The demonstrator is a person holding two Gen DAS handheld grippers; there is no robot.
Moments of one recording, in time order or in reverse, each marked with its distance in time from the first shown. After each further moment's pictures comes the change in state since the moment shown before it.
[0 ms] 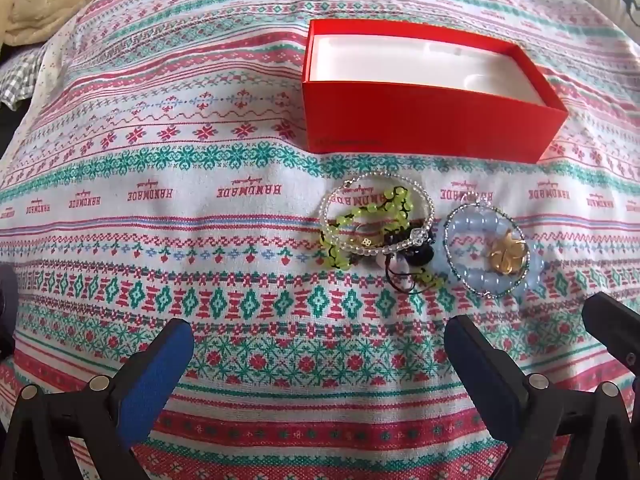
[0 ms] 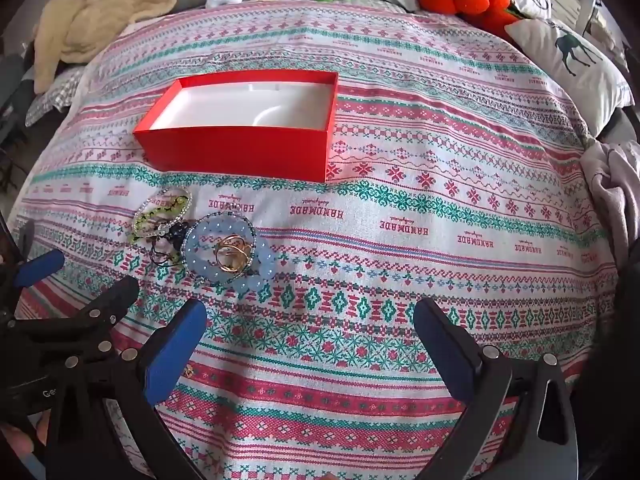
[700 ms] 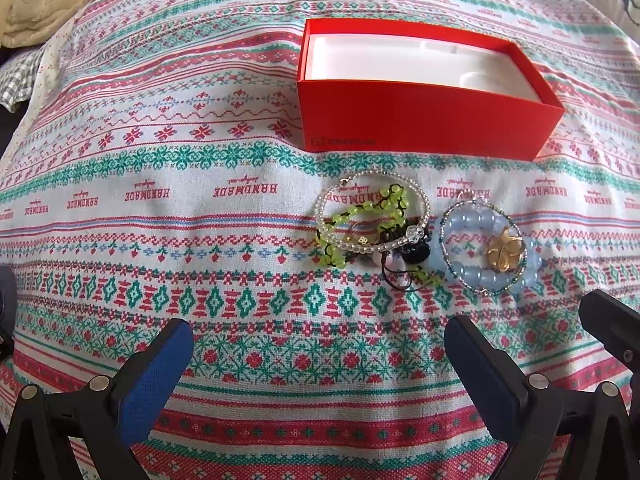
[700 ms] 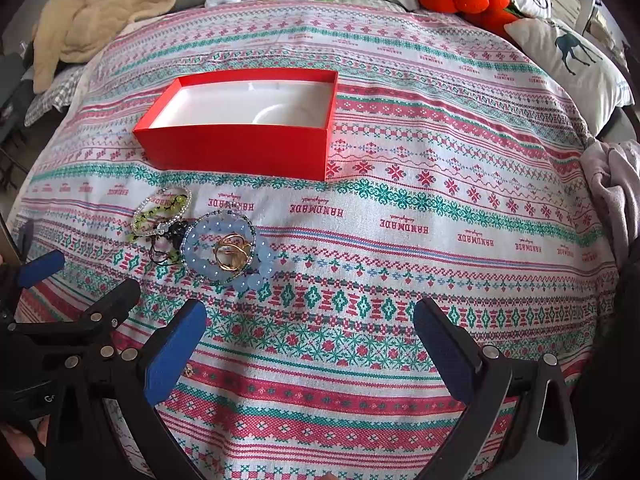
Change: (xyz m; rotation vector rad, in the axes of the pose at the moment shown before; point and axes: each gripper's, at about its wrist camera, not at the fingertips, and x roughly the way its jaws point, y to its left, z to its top) left arm -0.001 -0.005 0.000 0.002 0.000 0.002; right arm 0.001 -0.002 -0.001 -0.001 0.001 0.000
